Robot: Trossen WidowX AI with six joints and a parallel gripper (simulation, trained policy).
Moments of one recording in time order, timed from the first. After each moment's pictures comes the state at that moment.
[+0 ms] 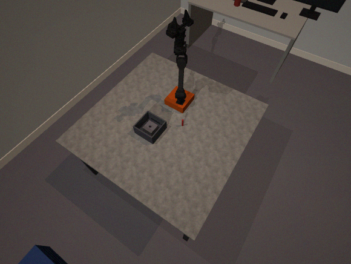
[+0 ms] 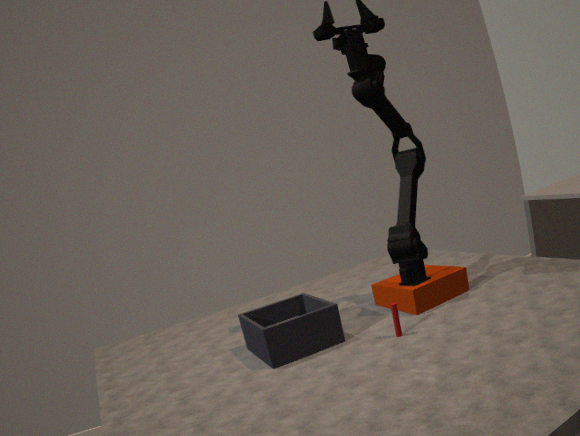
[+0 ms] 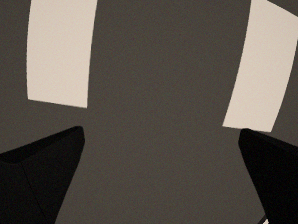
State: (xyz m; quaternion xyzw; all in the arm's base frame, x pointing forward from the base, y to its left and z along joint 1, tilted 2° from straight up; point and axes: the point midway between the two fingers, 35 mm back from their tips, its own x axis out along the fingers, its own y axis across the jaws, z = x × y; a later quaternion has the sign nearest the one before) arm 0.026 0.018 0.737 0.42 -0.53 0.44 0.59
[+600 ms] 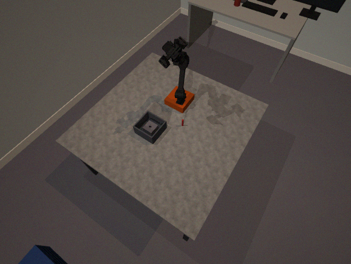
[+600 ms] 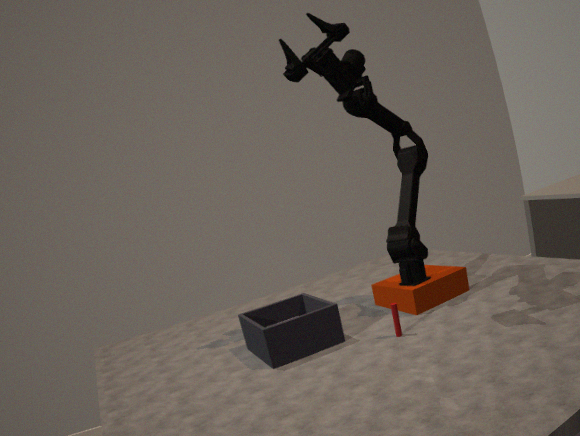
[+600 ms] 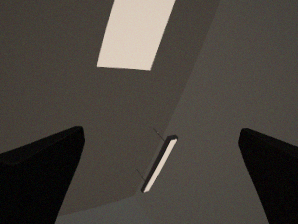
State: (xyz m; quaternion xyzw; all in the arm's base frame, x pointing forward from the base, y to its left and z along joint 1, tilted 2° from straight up) arm 0.195 0.043 0.658 0.47 -0.34 0.28 0.77
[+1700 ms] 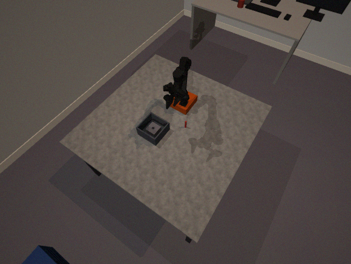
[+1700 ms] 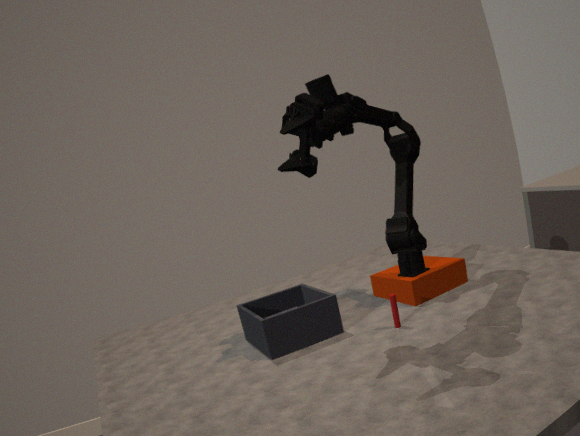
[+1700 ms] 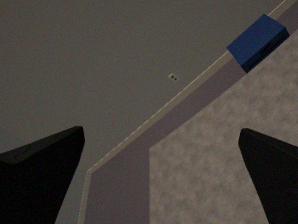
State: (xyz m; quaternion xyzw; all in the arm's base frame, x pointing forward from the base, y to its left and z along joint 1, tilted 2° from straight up) arm 0.323 0.077 0.389 0.42 0.15 0.02 0.90
